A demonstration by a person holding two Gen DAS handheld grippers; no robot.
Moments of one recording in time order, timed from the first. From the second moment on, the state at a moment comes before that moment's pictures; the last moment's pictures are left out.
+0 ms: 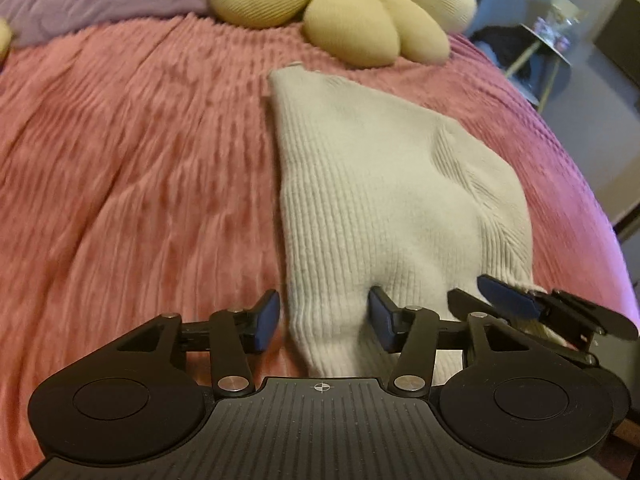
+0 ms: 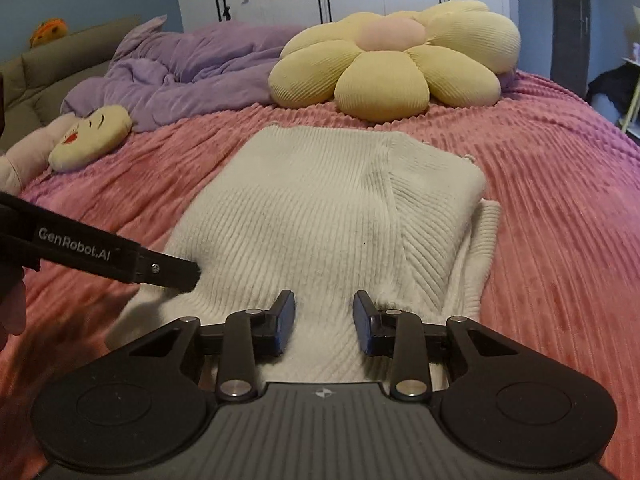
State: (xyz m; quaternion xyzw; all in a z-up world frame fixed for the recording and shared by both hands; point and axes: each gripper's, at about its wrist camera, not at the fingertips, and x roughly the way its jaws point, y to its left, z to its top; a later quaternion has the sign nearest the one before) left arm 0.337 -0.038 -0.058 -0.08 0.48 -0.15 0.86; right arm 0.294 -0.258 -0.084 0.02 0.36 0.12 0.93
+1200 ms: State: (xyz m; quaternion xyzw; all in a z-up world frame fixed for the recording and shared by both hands) left arm 0.377 -0.016 -0.074 -0.24 0.50 -0.21 0.81; right arm 0.319 -0.363 -0.100 0.28 0.40 0.09 0.87
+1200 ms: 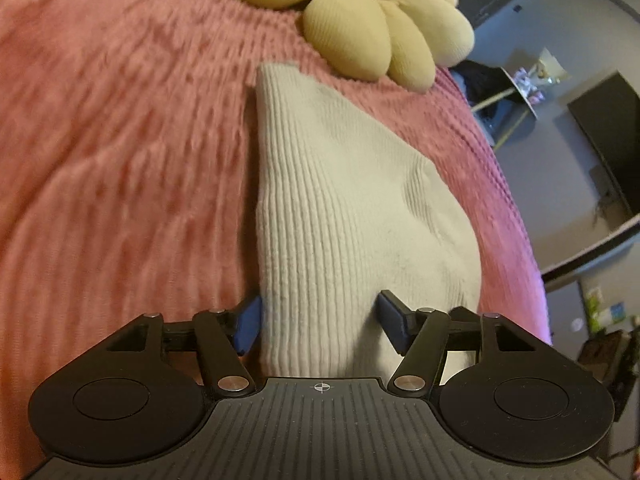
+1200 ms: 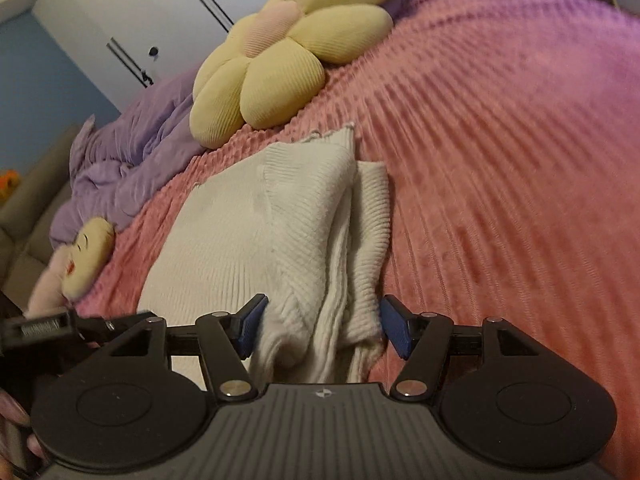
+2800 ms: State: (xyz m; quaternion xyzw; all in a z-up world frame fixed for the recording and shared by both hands) left arm 0.210 0.070 -0.038 -0.16 0.47 -0.05 0.87; right arm 0.220 -0.200 -0.063 -0.01 0.41 0.06 0.91
